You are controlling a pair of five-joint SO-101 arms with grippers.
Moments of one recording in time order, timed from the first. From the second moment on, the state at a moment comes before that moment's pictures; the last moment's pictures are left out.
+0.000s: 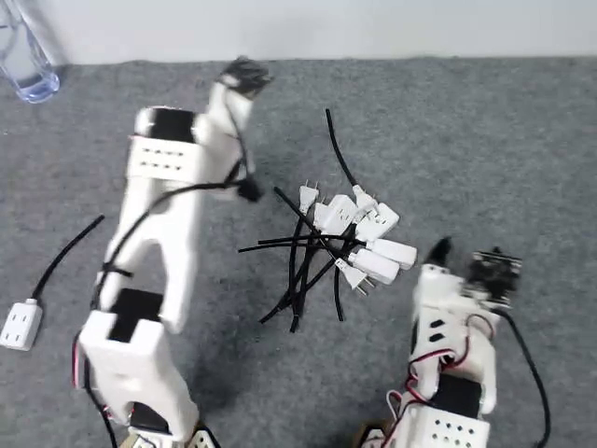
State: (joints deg) left arm 5.2 19.7 -22.5 88.0 -19.2; right arm 13.3 -100.3 95.6 33.1 -2.2
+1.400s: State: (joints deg) left arm 23.7 47.3 -30.3 66.9 -4.7; right arm 21.5 -100.3 95.6 30.9 -9.4
